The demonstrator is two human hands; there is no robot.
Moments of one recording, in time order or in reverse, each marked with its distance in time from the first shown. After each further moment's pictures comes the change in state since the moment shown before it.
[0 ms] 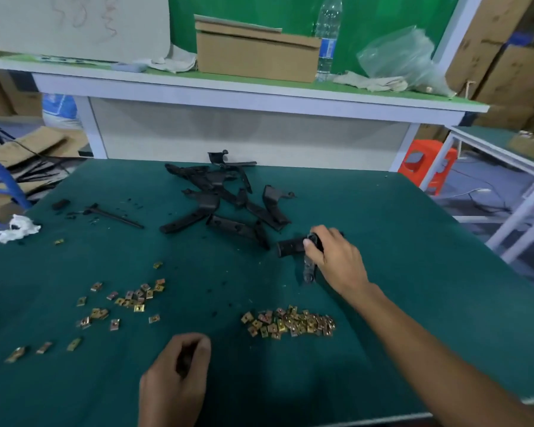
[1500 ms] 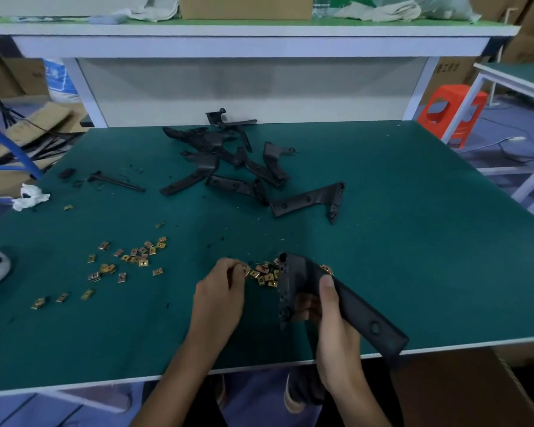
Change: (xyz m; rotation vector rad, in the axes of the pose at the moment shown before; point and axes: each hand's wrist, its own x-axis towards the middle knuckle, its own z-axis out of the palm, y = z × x) left_hand 0.021 0.007 0.059 0.247 -0.194 0.213; right_hand -0.181 -0.092 0.004 1.375 0.289 0.830
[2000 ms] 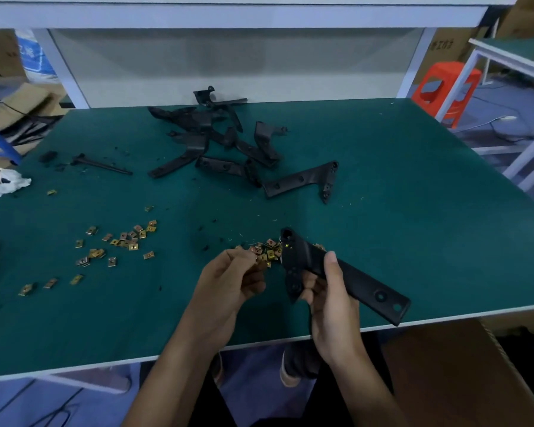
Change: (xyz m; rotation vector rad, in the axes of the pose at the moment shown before) left_hand -0.026 0.043 -0.011 -0.969 -0.266 -0.445; right_hand 0.006 -0.009 -0.005 0.248 -0.076 0.103
